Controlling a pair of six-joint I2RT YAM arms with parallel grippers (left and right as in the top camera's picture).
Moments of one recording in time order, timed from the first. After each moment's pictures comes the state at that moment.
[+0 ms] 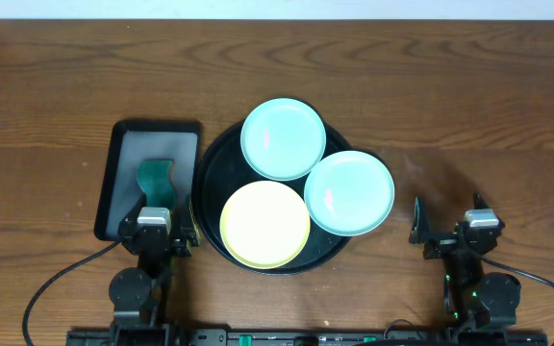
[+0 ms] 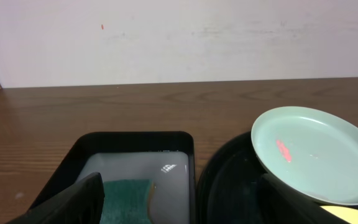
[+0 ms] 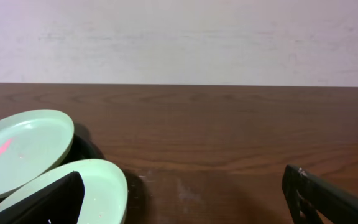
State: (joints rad) left arm -0.01 0.01 0.01 -0.10 0.04 0.02; right arm 0.02 0.01 0.01 -0.07 -0.06 0.02
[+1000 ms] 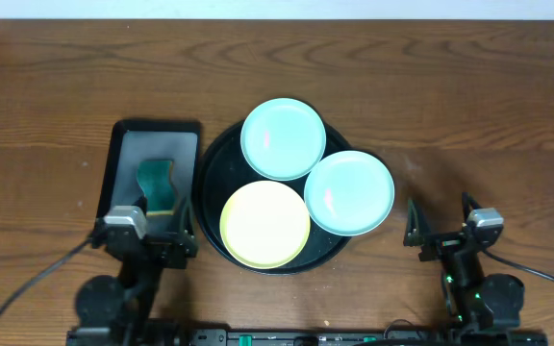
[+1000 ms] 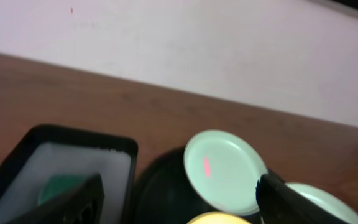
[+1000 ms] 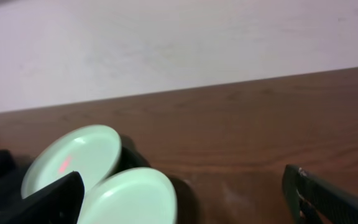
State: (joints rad) left arm -0.01 0.15 0.47 -0.48 0.17 -0.28; right arm 0.02 0.02 0.06 -0.09 -0.18 0.21
